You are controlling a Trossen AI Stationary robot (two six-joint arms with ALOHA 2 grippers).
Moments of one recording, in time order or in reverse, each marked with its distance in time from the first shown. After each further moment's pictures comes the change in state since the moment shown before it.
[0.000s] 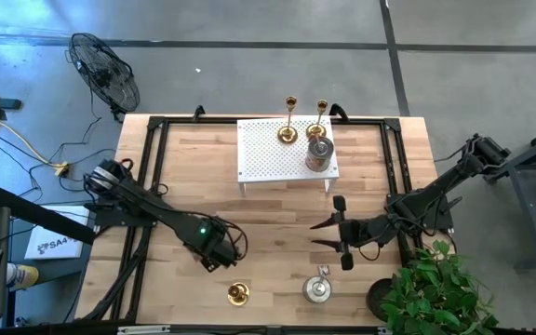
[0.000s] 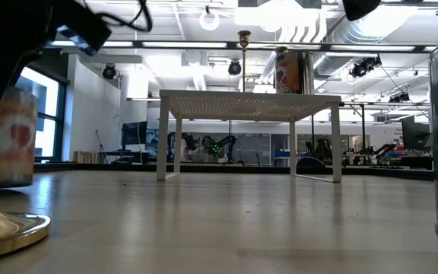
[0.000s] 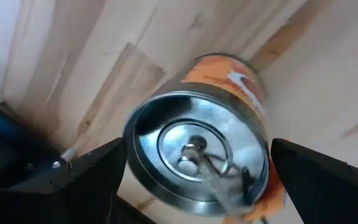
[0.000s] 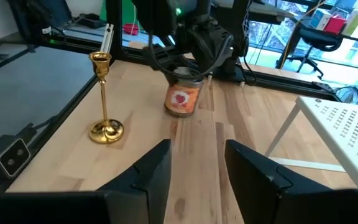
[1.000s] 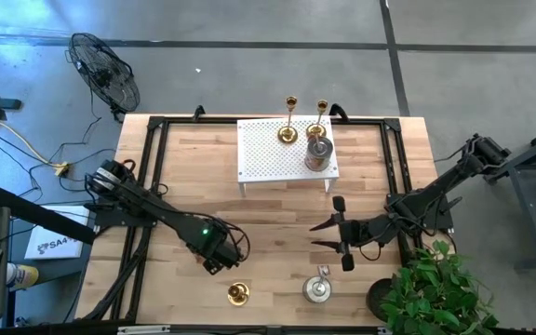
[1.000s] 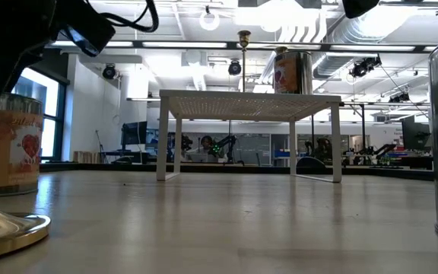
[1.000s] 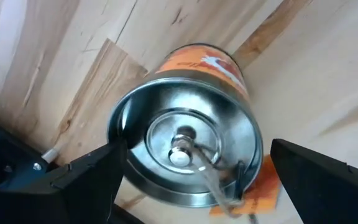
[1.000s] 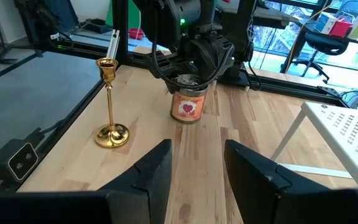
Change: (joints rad) left arm 0.002 0.007 0.017 0.018 0.016 -0.003; right arm 0.000 0.000 0.000 0.021 -0.018 -0.008
